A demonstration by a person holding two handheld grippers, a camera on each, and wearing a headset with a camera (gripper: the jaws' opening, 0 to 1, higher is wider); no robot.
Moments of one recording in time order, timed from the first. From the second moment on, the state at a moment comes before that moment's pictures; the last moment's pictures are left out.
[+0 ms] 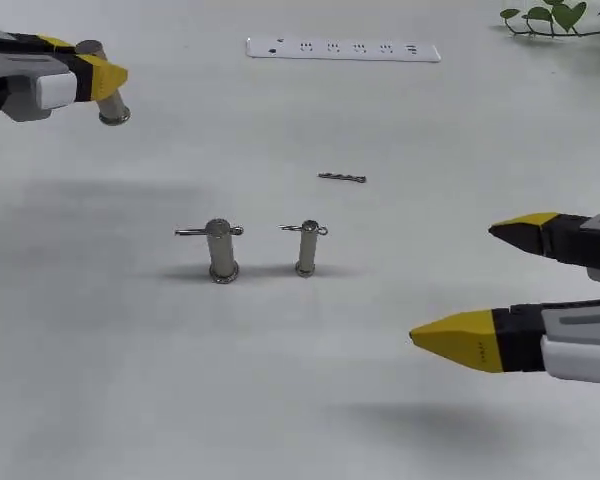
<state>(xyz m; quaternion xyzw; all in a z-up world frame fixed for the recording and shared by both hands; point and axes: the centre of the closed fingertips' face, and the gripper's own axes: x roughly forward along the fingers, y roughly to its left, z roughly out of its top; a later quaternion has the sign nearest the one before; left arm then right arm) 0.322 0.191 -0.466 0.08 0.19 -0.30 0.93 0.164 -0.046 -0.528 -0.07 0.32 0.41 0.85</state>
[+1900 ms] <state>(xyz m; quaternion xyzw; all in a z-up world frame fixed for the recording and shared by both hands) 0.172 0.036 -0.549 0.10 0.29 -0.43 0.85 0.139 -0.057 -0.519 -0.04 0.30 0.40 0.87</state>
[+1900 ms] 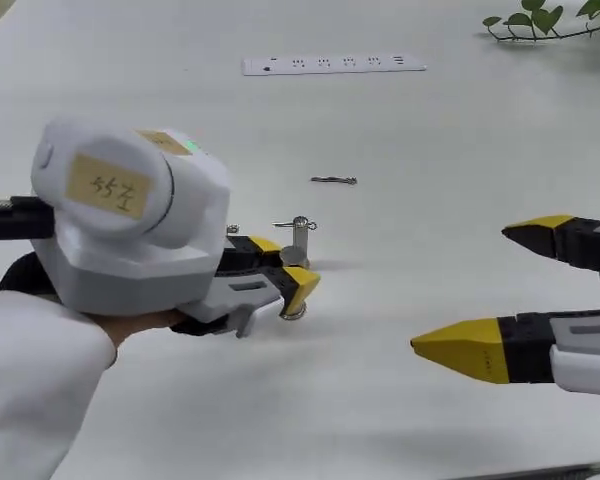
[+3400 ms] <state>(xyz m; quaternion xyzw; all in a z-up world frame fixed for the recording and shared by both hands) 0.175 0.038 -0.571 0.11 0.28 -0.43 0.85 0.132 -0.041 -0.523 -0.04 0.31 0.41 0.85</state>
